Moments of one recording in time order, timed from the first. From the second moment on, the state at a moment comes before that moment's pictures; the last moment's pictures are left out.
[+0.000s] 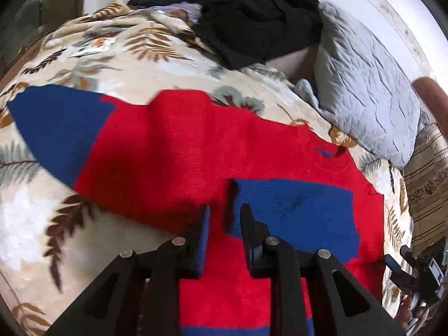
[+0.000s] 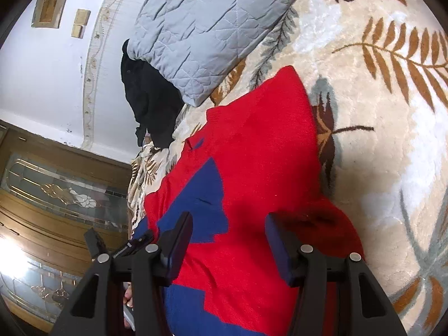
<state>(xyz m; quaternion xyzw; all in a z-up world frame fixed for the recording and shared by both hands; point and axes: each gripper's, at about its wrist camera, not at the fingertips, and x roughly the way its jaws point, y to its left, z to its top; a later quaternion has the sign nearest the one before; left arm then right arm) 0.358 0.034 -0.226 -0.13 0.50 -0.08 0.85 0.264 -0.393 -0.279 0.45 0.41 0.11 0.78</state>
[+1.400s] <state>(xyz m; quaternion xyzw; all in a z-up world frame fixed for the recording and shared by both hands) 0.402 0.287 -0.257 -0.41 0.40 0.10 0.82 0.275 -0.370 -0.272 0.40 0.40 0.11 0.82</state>
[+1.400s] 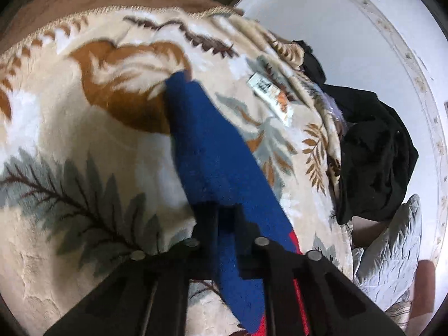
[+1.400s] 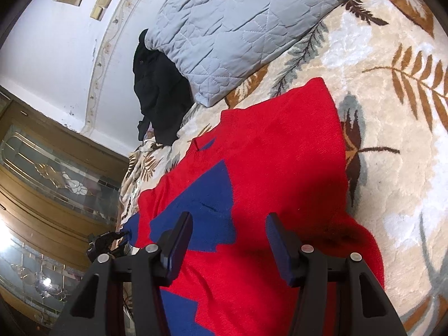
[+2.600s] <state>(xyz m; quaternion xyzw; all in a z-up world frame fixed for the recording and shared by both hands) 0.329 -0.022 -0.175 -0.05 0.42 -0.14 0.90 0.268 -0.385 -0.259 0.39 0.39 0.08 0.83</state>
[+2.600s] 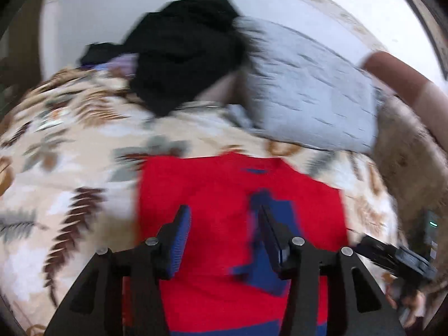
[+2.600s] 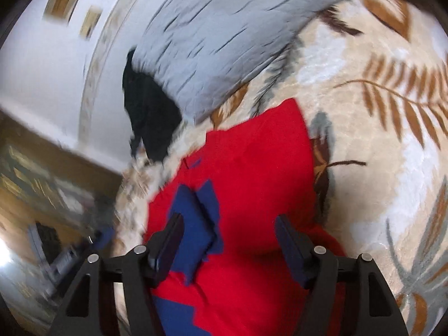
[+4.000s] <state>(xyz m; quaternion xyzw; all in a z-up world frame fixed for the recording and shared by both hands) 0.370 0.007 -0.248 -0.05 0.47 -0.09 0.88 0.251 -0.427 -0.274 0.60 0.22 -0.05 0.77</state>
